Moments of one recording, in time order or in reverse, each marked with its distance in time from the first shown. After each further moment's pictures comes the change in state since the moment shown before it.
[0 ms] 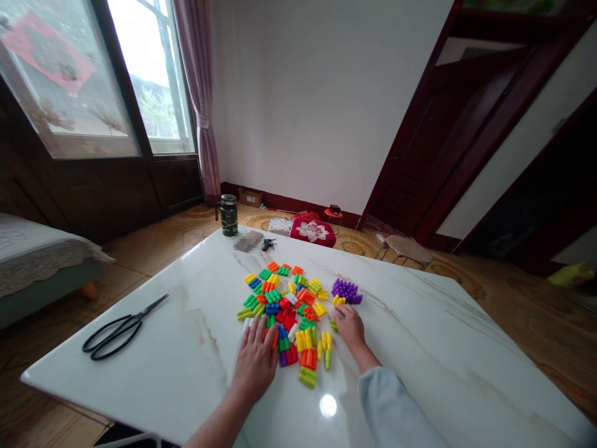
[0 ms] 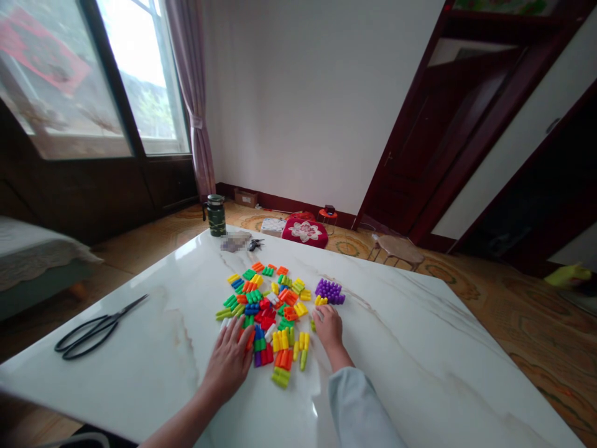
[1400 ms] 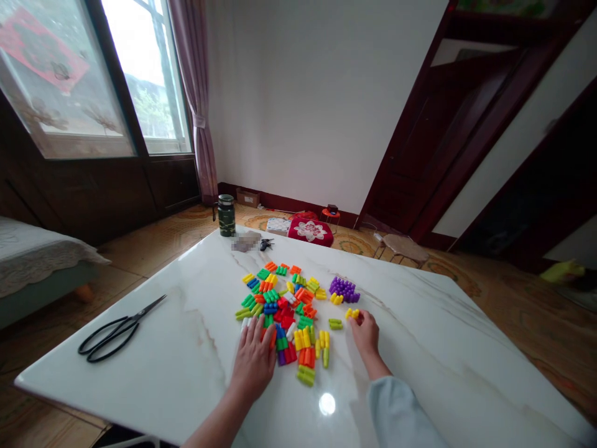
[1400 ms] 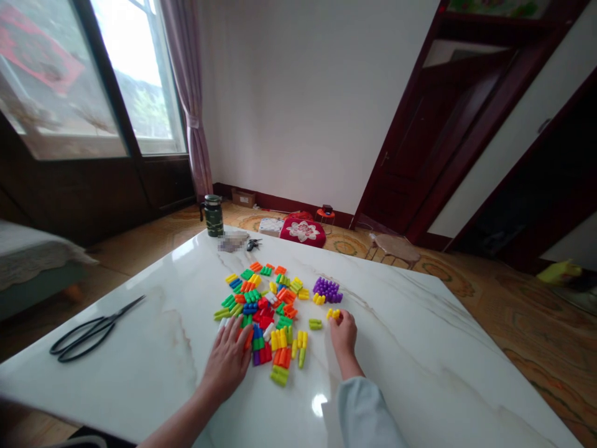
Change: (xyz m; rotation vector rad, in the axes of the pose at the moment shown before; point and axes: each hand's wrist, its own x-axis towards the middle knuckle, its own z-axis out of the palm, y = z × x) left_hand 0.000 -0.002 0.001 -0.012 0.015 0.008; right_hand -0.014 0.031 -0.017 0.079 0.293 0.360
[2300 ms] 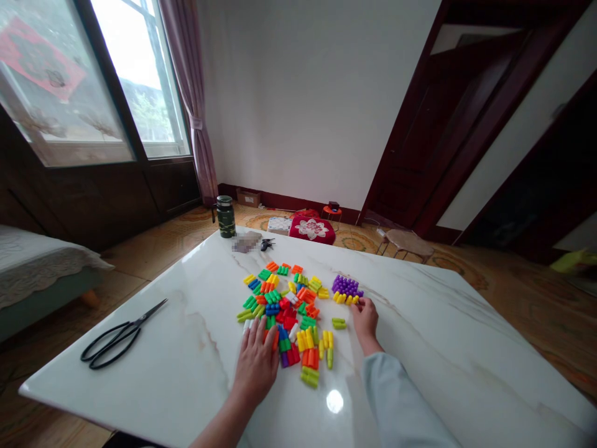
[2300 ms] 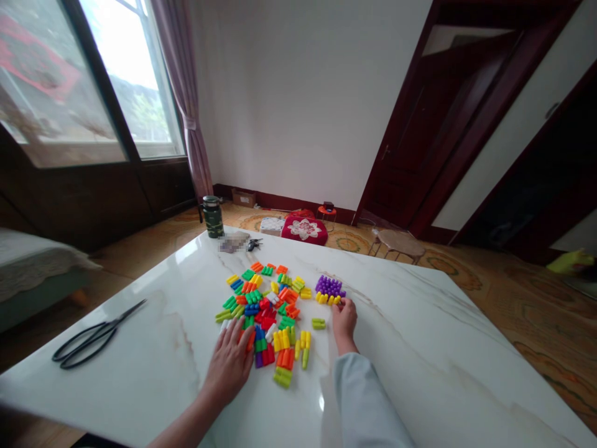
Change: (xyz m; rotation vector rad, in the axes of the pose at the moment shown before) left_hand 0.000 0.001 -0.002 0.007 -0.013 -0.002; right_hand 0.028 0.013 0.034 0.045 0.080 0.001
